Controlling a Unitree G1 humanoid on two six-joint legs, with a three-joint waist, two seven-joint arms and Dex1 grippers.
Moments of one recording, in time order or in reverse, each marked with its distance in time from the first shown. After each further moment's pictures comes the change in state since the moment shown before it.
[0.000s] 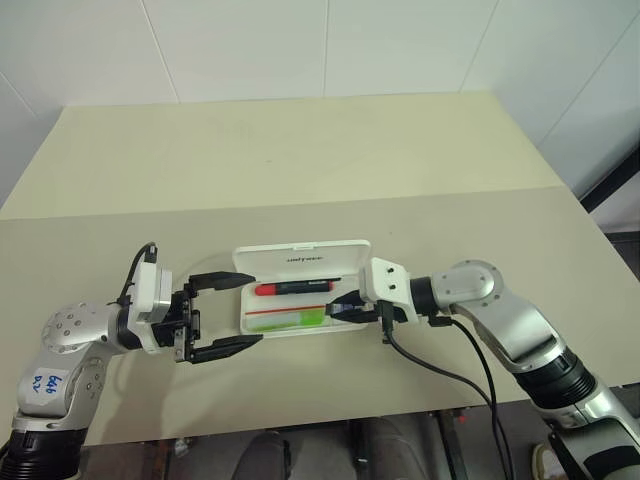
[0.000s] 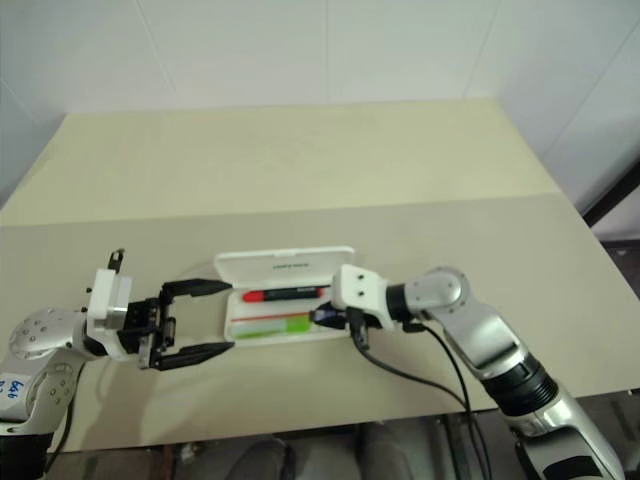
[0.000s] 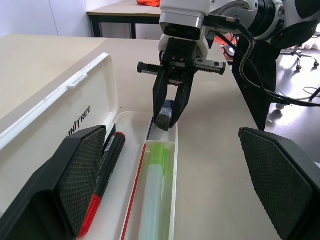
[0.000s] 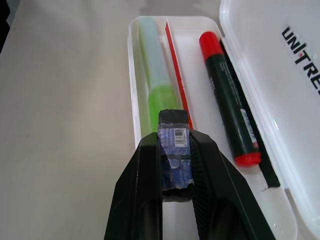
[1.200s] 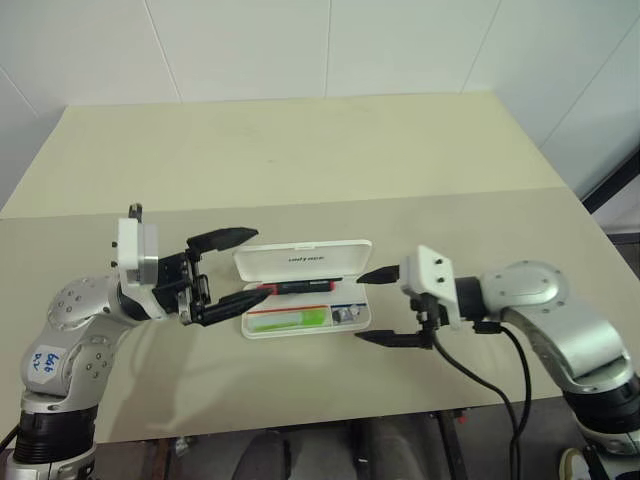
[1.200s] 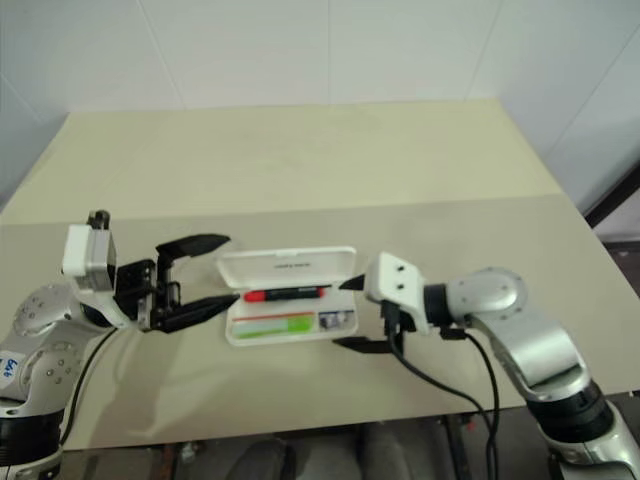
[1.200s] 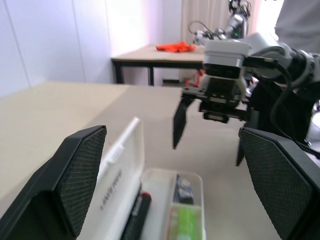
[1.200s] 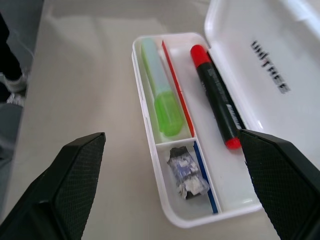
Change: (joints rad) left arm -0.152 -0.047 0.032 -0.060 -0.158 0.121 0.191; right arm 0.125 -0.130 -0.287 -0.292 0.200 0.256 -0.005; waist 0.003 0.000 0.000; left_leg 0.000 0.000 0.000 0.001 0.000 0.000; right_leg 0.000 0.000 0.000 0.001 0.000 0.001
